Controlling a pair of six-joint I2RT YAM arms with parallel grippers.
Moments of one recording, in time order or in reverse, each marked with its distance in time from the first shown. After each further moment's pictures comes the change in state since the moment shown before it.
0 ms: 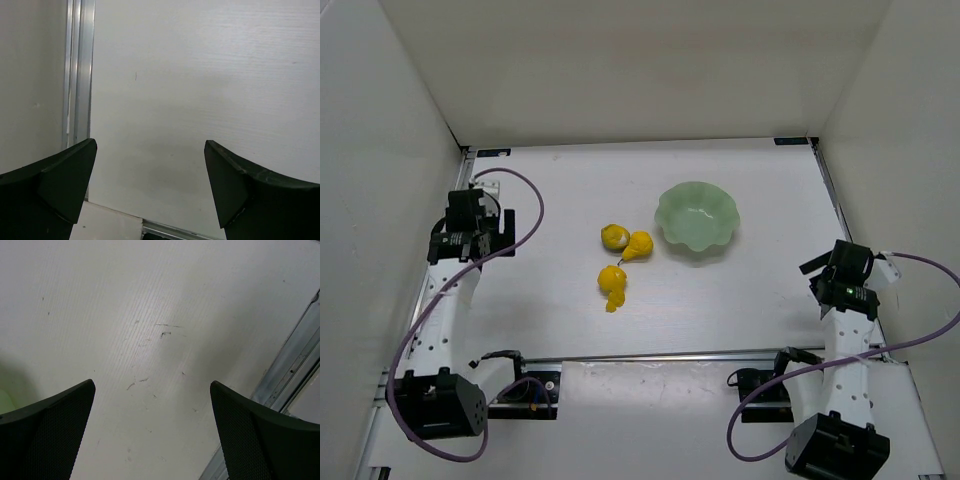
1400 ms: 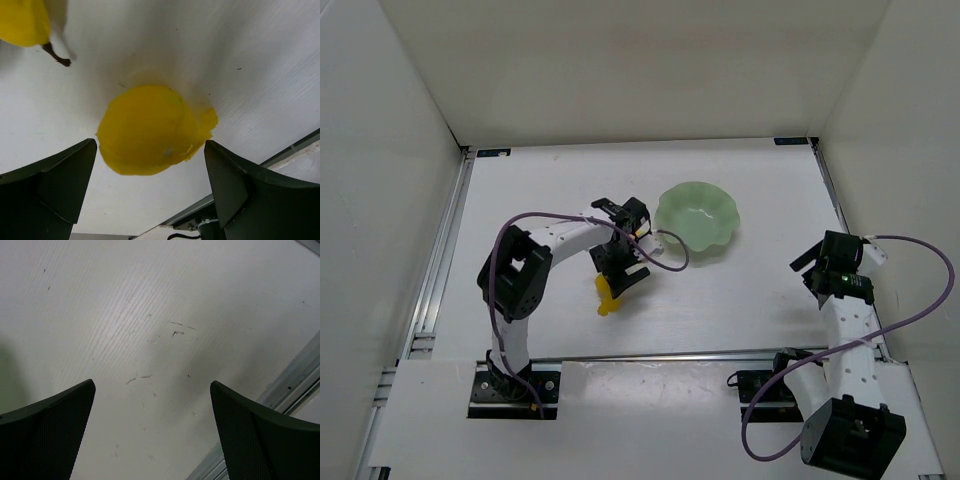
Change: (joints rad) left arm -0.800 0.849 0.423 -0.243 0.298 0.258; right arm 0.099 0.095 0.026 0.040 0.013 -0.107
